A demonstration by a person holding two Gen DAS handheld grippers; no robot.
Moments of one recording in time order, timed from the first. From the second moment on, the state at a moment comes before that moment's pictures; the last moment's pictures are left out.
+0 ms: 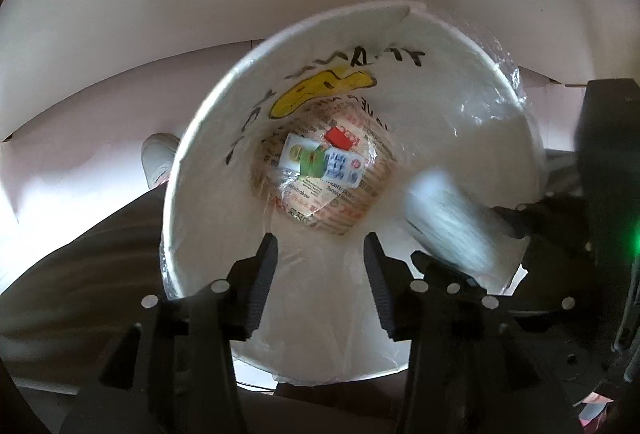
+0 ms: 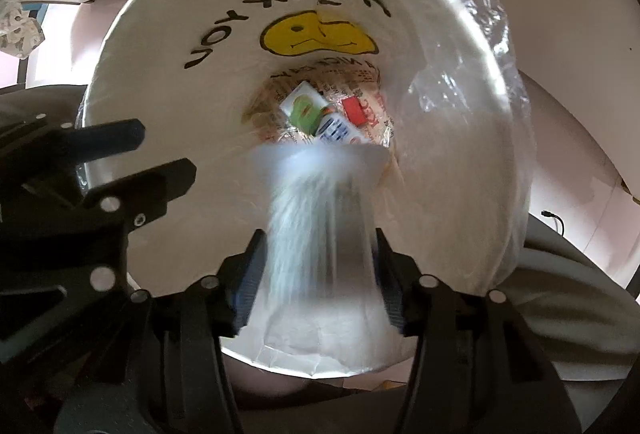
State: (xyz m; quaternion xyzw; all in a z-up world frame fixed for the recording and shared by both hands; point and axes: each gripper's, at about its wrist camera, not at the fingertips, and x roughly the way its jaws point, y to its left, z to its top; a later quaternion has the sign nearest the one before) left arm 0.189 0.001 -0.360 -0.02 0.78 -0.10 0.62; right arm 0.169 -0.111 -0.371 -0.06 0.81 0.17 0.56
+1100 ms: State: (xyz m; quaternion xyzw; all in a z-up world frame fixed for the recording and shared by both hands) left arm 0.228 0.015 -0.074 0.02 0.55 -0.11 0.82; right arm 0.205 -0.154 -0.078 -0.08 0.58 0.22 0.78
